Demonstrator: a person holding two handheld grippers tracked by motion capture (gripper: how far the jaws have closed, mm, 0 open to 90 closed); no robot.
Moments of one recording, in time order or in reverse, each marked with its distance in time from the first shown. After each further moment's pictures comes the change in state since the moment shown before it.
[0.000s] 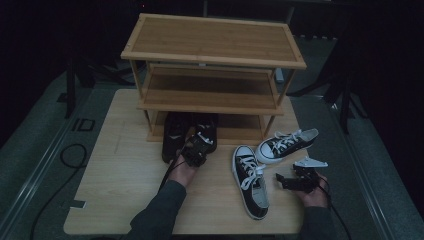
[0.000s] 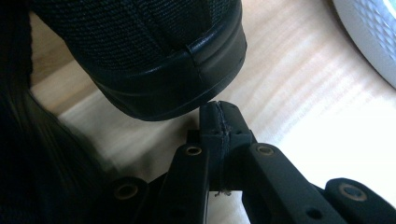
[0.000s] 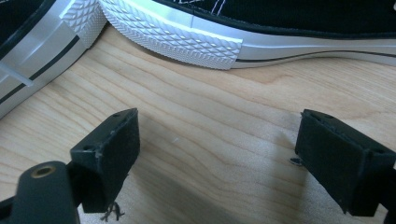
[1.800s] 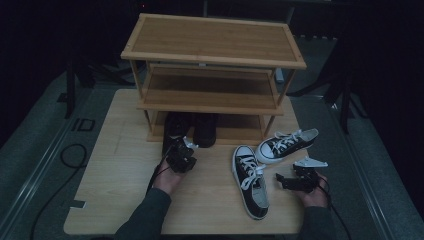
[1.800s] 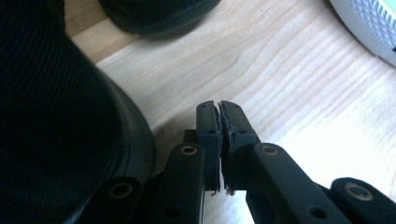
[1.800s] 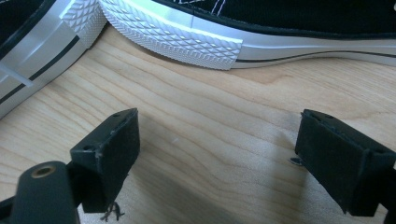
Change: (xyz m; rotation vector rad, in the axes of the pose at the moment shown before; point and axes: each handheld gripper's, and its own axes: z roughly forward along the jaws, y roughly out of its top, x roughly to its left) left arm 0.018 -0.045 -0.032 -0.069 -0.061 -0.030; right arm 0.000 0.000 0.000 0.001 0.001 0.000
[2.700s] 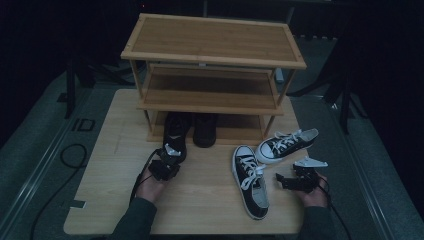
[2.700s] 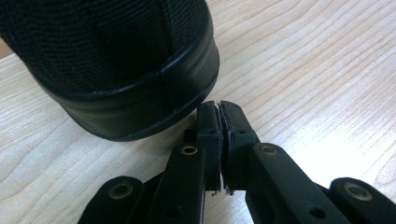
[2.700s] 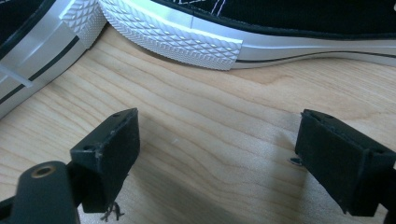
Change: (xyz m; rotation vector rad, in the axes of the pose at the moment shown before) left arm 0.024 -0.041 -0.016 0.035 0.043 -0.053; right arm 0.000 0.000 0.000 0.000 -0.001 0.000
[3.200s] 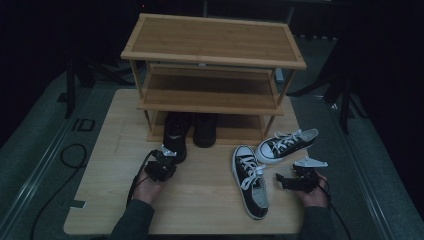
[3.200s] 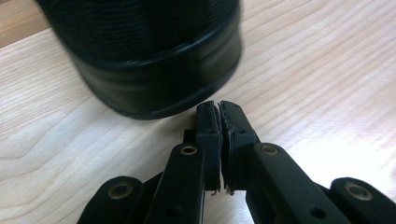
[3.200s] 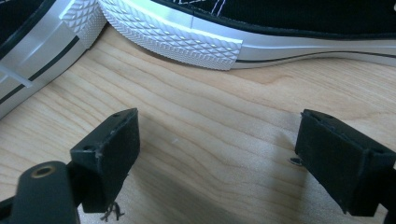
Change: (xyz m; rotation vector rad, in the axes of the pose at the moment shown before) left arm 0.004 -0.006 -0.004 -0.010 0.010 -0.029; right arm 0.000 0.000 0.000 0.000 0.000 0.000
